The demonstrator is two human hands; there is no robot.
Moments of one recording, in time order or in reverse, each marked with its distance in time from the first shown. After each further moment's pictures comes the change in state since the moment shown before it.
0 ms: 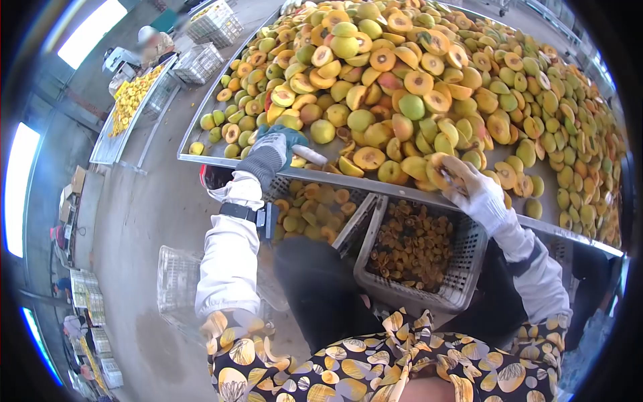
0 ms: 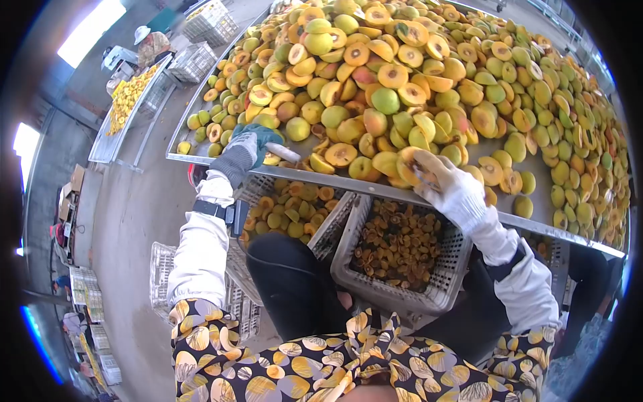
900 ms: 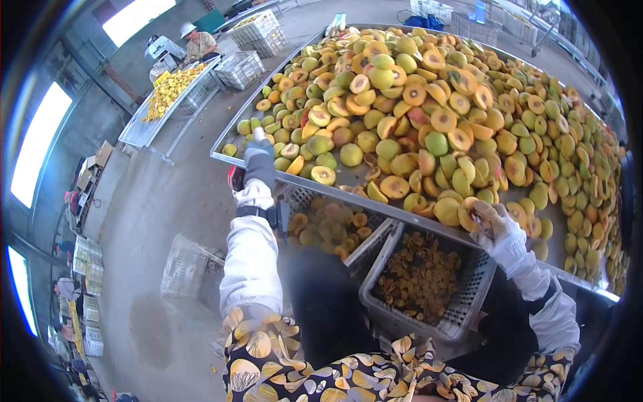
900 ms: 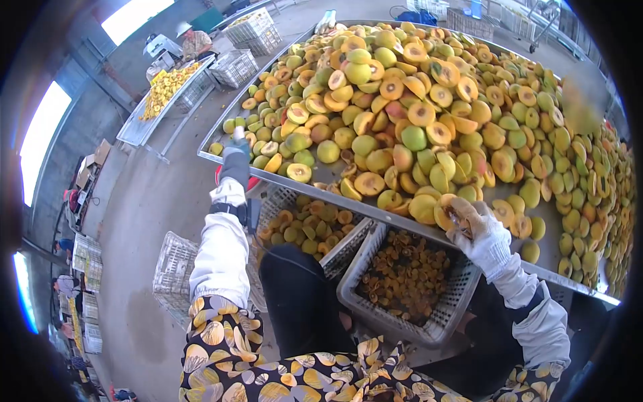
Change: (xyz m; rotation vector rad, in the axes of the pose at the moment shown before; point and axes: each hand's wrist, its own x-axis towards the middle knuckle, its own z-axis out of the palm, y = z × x) left_hand -0.006 -0.122 0.037 -0.403 0.696 -1.045; right_hand -0.024 0.028 -0.021 -0.103 0.073 -0.119
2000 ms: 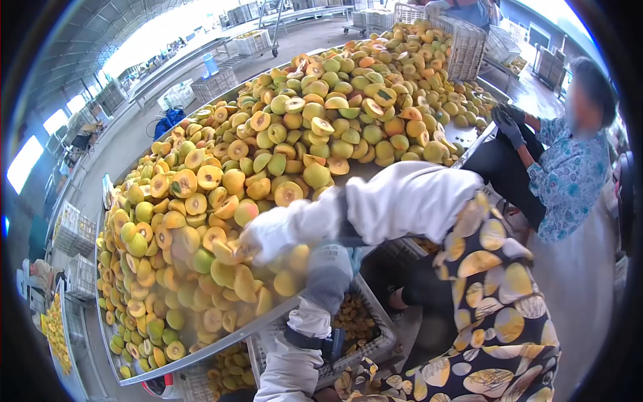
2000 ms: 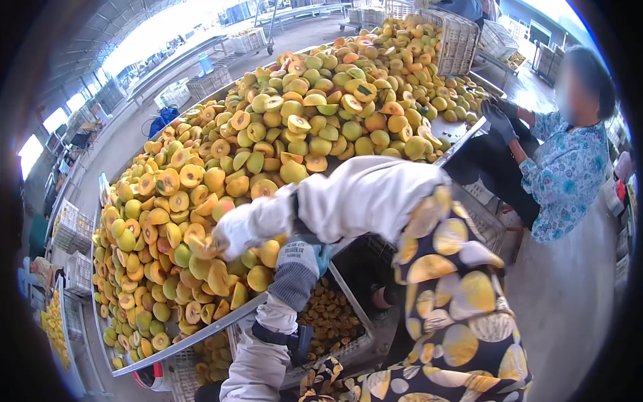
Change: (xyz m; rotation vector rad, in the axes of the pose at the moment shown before) left_hand -0.505 0.324 0.054 -0.173 -1.001 1.567; right_hand 0.094 0.048 -0.062 0.029 -0.402 0.133
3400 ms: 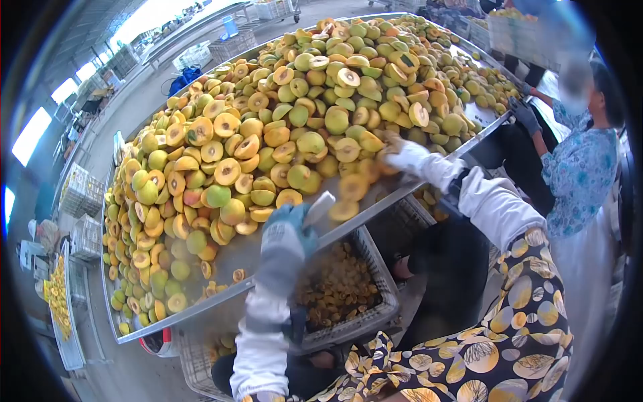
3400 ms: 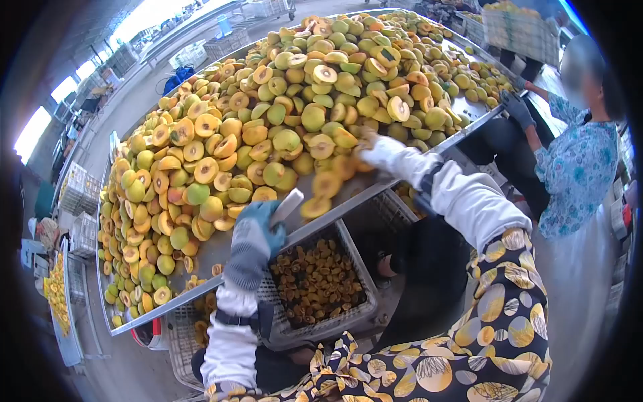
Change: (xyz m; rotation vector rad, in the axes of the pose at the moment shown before) left_hand -0.082 -0.054 -0.068 -0.034 0.089 -0.223; right_hand -0.166 0.187 0.054 0.192 0.521 0.698
